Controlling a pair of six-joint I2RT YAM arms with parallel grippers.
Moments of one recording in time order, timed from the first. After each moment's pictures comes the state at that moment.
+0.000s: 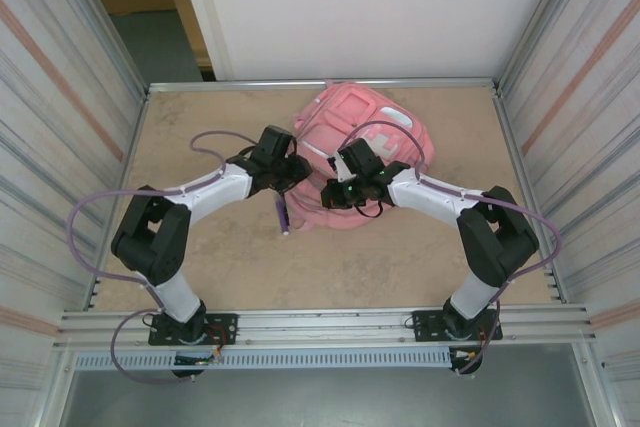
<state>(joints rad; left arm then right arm) -0.56 1.70 1.10 -0.24 0.16 -1.02 0.68 1.66 1.08 -0.37 -0.36 0.55</state>
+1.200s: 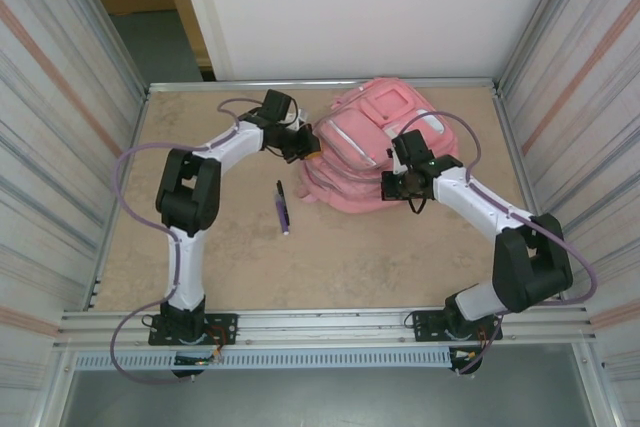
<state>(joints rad) -0.39 2.14 1.65 -0.48 0.60 -0.67 0.40 1.44 1.00 -0.65 -0.04 0.32</state>
